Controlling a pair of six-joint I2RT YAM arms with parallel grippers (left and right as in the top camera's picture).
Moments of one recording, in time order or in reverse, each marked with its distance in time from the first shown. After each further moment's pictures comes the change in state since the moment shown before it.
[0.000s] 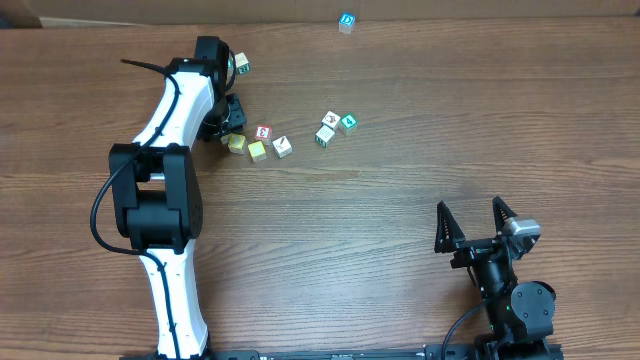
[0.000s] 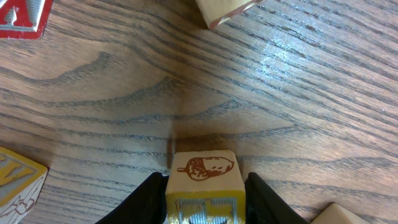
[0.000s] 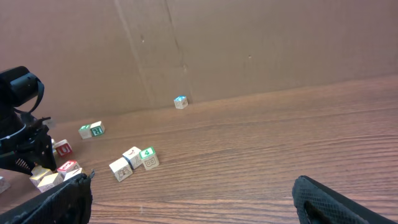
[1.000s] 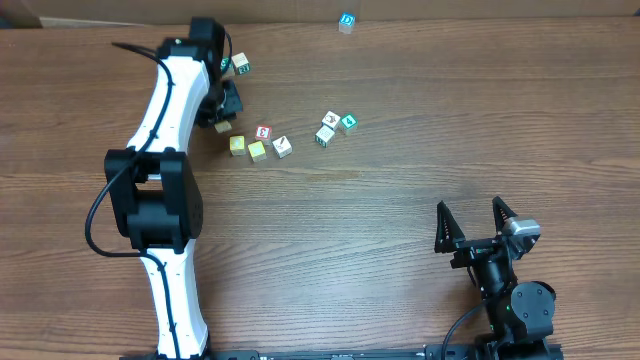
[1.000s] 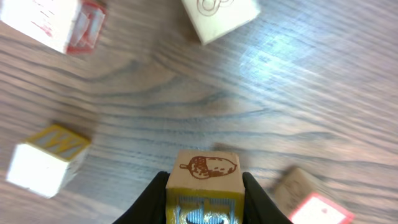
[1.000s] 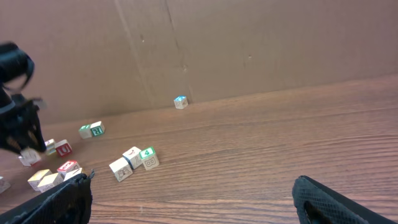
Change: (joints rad) left arm 0.000 0.002 0.225 -0.219 -0.002 0.006; right arm 0.000 0.000 0.000 0.000 0.000 0.000
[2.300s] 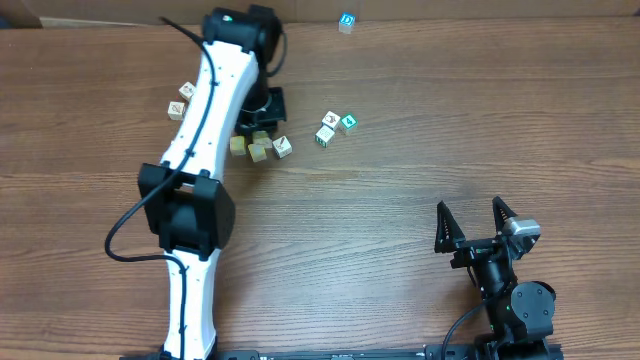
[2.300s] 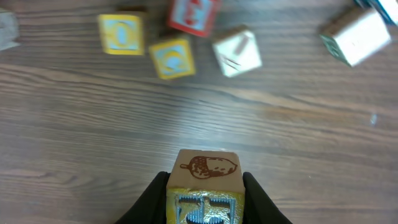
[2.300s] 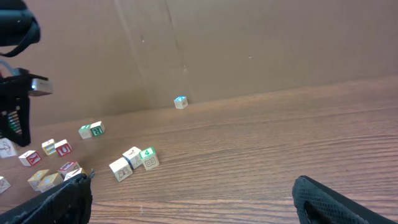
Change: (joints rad) left arm -0.233 0.000 0.256 -0.481 0.090 0.019; right arm 0.000 0.000 0.000 0.000 0.000 0.000
